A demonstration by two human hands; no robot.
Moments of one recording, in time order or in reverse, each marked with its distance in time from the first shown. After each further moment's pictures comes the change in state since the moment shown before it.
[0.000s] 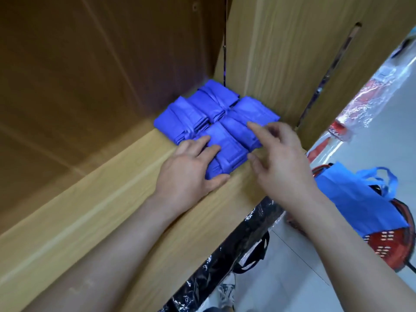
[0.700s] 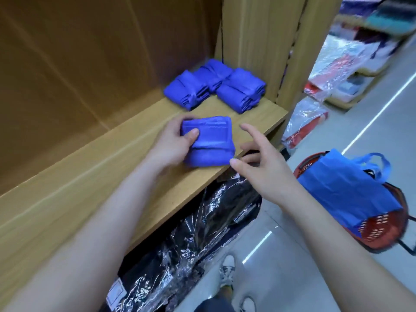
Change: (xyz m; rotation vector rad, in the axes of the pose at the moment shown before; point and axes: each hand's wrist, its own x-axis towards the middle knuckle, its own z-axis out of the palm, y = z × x) left_hand -0.072 0.024 -0.037 -0.809 -0.002 -0.436; right_hand -0.118 -0.035 -0.031 0.644 -0.251 0.248
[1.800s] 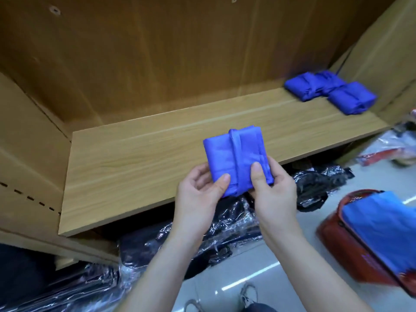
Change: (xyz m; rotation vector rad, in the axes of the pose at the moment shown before) left_hand -0.330 -0.095 -0.119 -0.909 0.454 -0.164; right_hand -0.205 -0.111 0.237 0.502 0.017 -0.080
